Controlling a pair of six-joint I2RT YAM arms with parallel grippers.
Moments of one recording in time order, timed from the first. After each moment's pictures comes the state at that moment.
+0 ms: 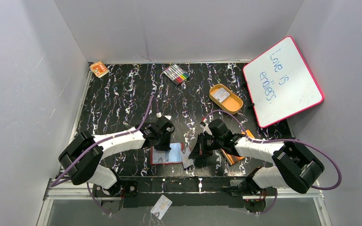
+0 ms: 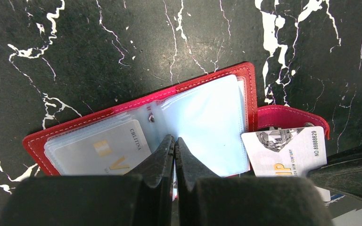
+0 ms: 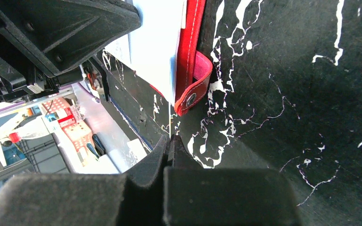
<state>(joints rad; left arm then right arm) -0.85 1.45 0.75 -0.40 -0.04 -0.68 0.77 1.31 0.44 0.06 -0.56 0.89</state>
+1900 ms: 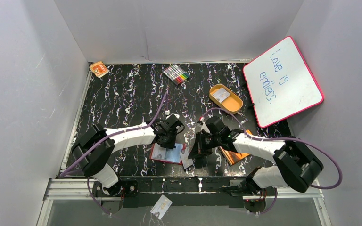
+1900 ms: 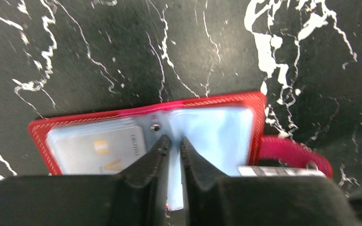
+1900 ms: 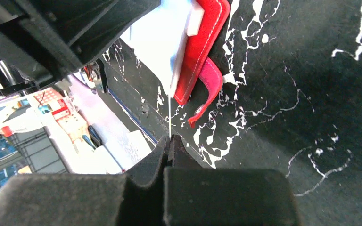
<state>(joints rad) -0.91 1.59 0.89 -0.48 -0.13 -0.63 0.78 1.35 0.53 -0.06 -0.58 0.85</state>
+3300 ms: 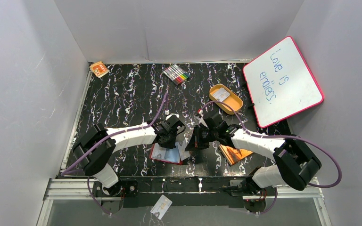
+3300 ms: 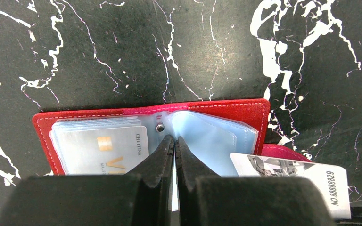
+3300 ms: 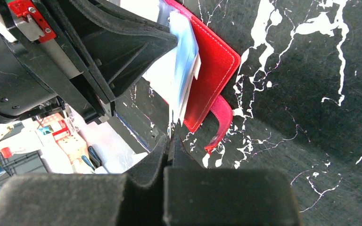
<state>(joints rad) -0.92 1.61 0.90 -0.50 -0.17 -0.65 0.78 1.35 0.64 -0.12 -0.49 0.84</state>
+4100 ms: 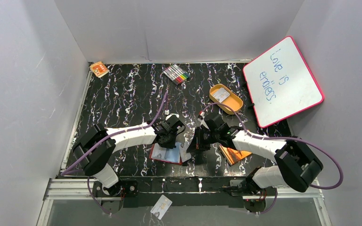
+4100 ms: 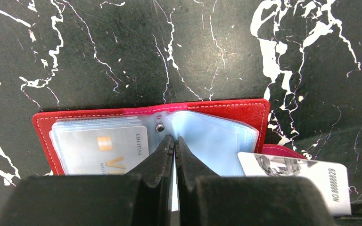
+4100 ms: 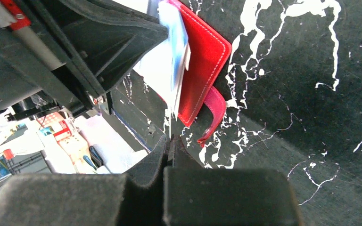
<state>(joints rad) -0.92 1.61 0.90 -0.49 -0.17 -0.66 0.78 1.34 0.61 -0.12 -0.48 0.86</state>
